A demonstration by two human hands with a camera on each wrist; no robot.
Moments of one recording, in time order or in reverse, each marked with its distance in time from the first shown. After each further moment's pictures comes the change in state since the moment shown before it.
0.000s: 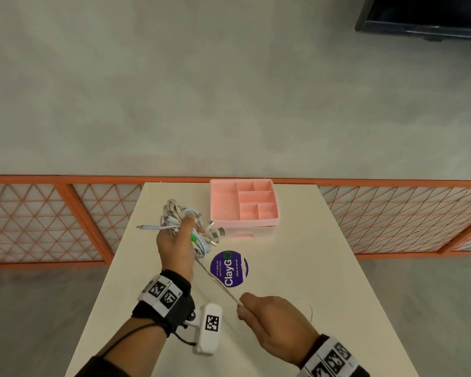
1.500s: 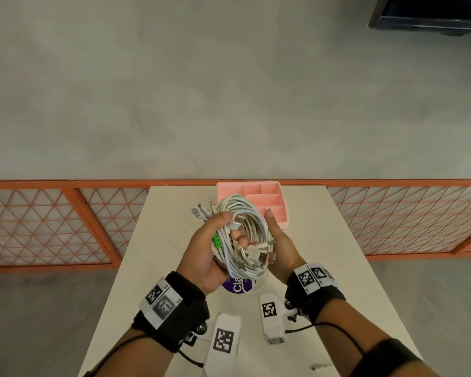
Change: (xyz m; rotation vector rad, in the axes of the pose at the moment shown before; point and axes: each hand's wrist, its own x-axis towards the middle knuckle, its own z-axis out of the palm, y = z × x) left_hand -0.034 0.048 0.032 -0.364 -0.655 -0.516; right_hand 0.122 0.028 -0.046 1.616 0.224 0.357
